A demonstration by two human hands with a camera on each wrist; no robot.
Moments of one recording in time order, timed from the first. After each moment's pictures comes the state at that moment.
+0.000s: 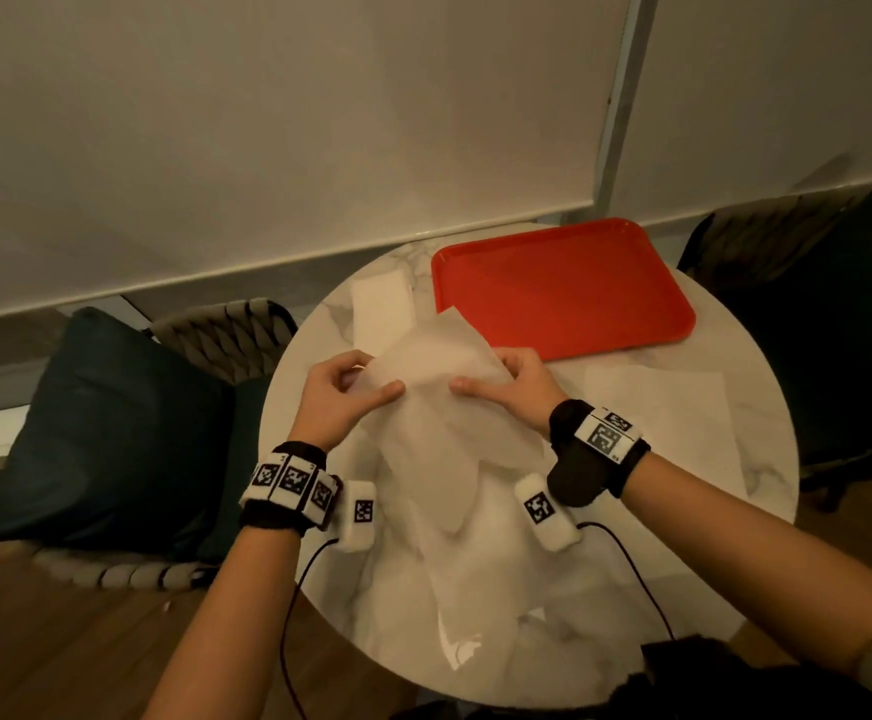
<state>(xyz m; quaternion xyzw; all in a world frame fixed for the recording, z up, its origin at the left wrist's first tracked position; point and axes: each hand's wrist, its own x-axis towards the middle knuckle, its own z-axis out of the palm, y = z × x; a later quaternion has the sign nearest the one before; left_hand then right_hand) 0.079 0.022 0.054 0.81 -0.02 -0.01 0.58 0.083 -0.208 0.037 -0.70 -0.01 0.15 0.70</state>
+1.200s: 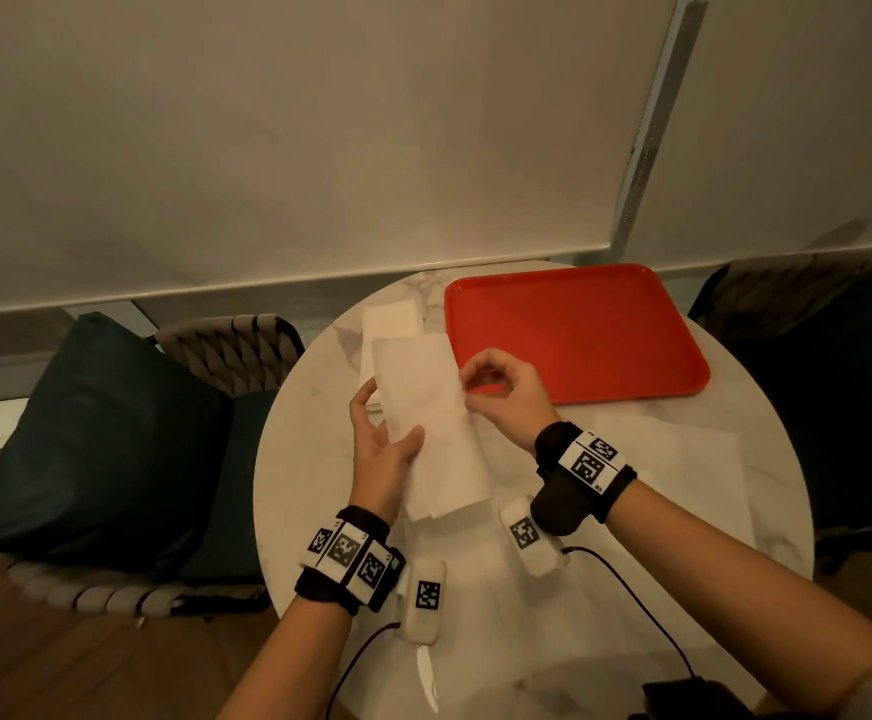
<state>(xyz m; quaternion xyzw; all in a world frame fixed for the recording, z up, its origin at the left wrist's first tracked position) 0.069 -0.028 0.026 0.60 0.13 0.01 0.79 0.124 -0.188 0.044 -0.74 -0.06 0.05 0.67</state>
